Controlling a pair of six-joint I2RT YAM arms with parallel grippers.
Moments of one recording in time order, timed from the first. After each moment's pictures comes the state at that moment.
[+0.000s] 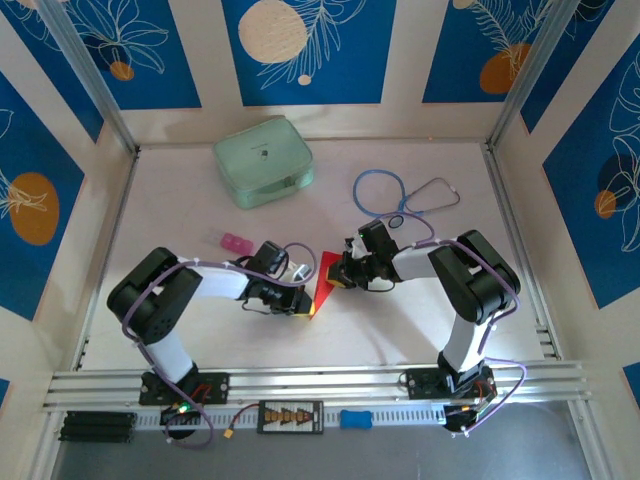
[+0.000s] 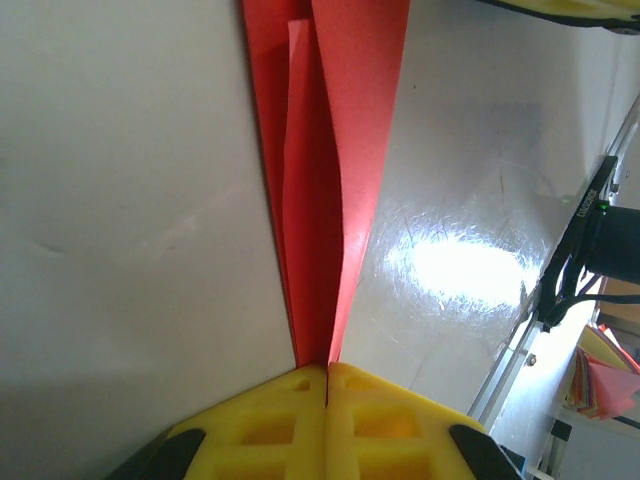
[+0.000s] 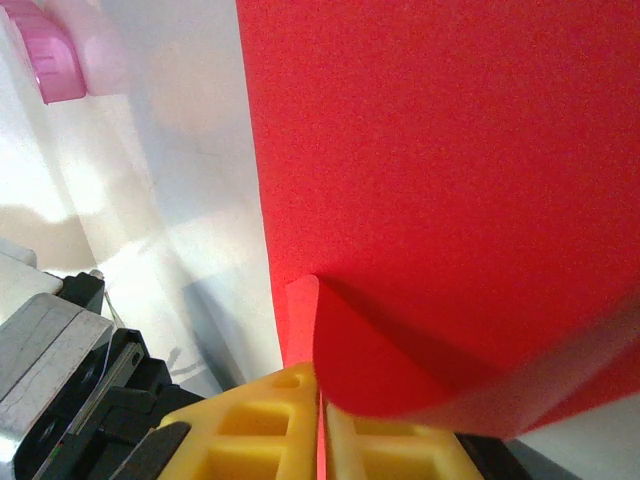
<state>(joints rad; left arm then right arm) -0.67 1.71 0.67 -0.06 0.74 -0.55 0.50 1.79 0.72 0.11 -0.67 0.88</state>
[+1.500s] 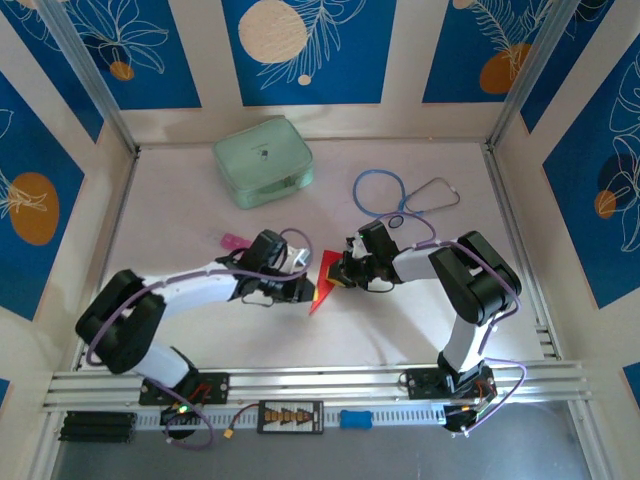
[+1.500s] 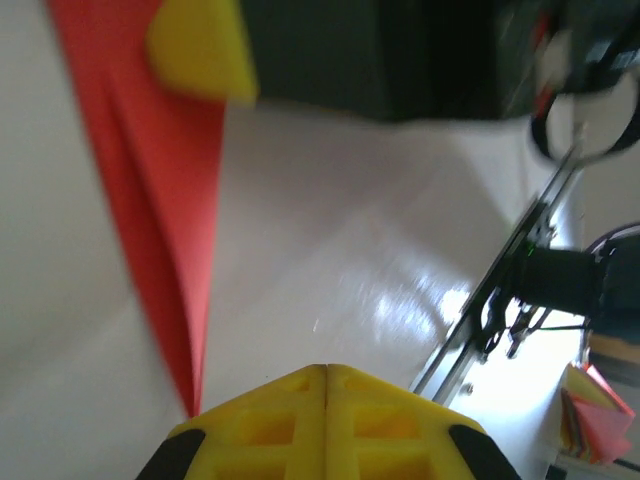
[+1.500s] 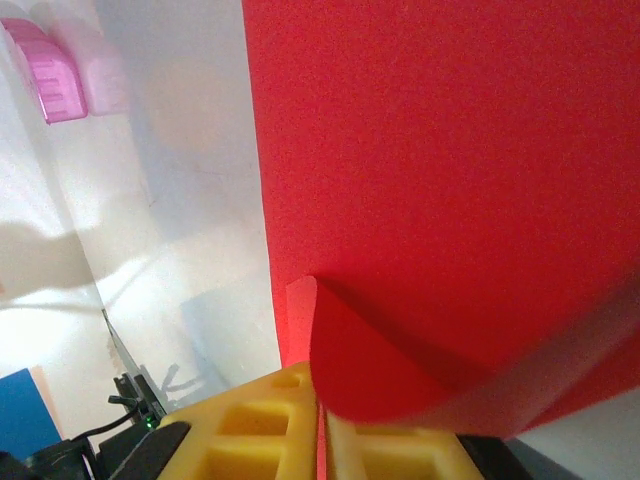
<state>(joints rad) -0.71 1.53 0.75 -0.13 0.64 -0.64 0.51 1.78 0.71 0.14 -0.64 0.91</state>
